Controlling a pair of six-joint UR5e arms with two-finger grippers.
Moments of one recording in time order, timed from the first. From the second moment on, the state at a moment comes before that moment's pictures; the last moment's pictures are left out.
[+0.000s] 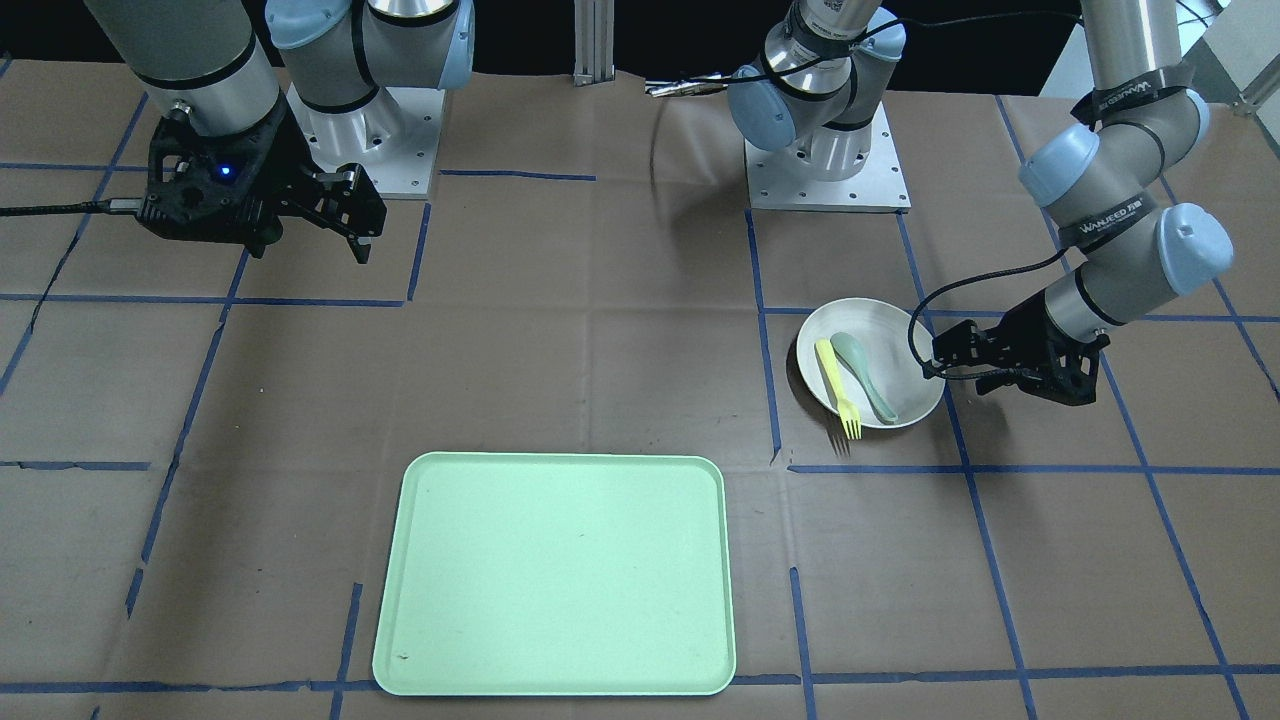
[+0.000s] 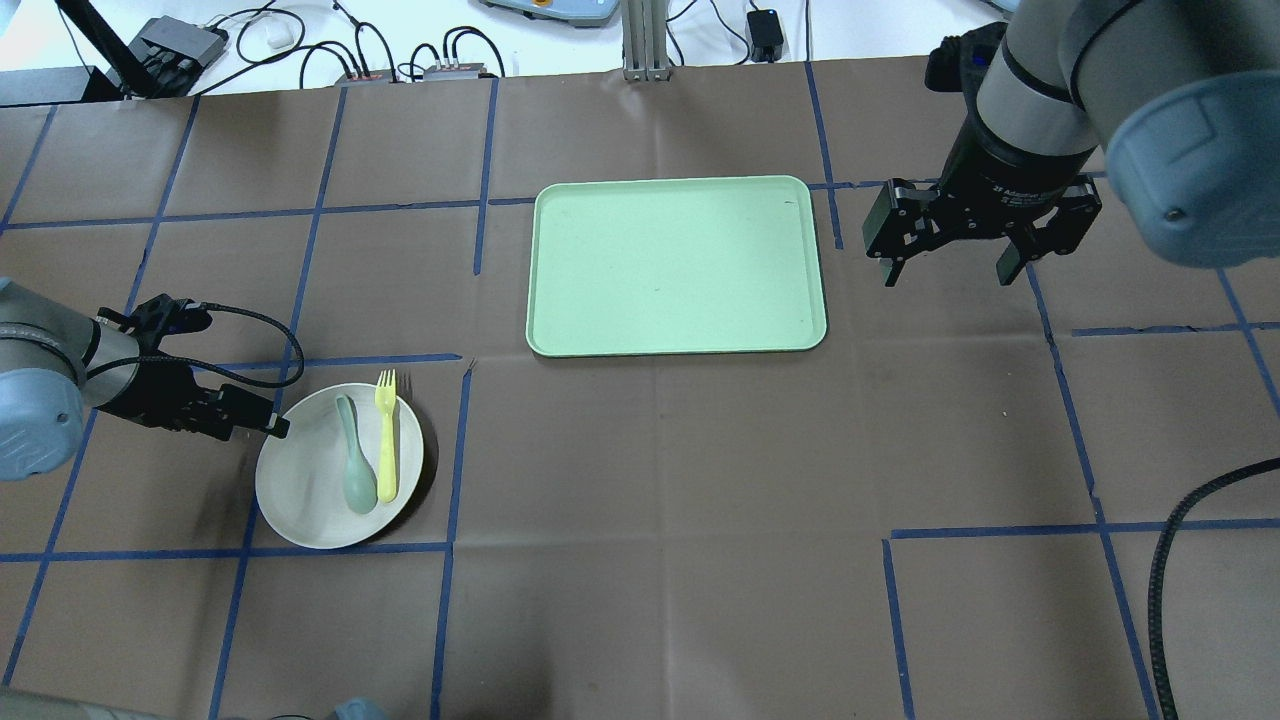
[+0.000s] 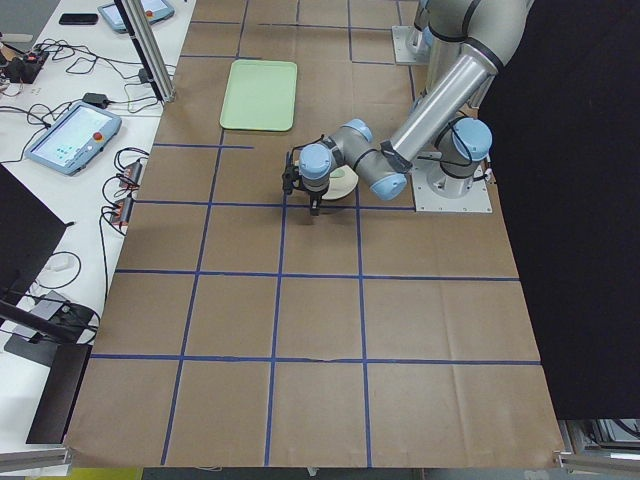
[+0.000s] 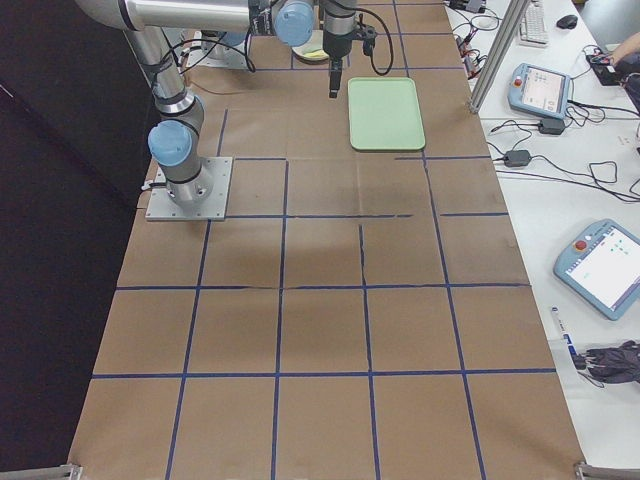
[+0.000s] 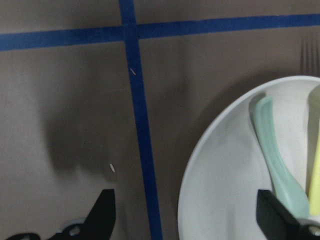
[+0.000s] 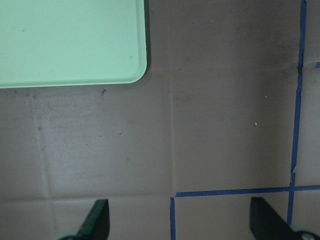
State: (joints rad) left arm -0.92 -1.80 -2.12 -1.03 1.34 0.78; right arm 1.57 -1.61 1.68 -1.60 -1.57 0.04
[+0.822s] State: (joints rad) left arm -0.93 -1.80 -2.12 -1.04 1.35 0.77; right arm 1.57 -1.61 1.68 -1.60 -1.57 0.04
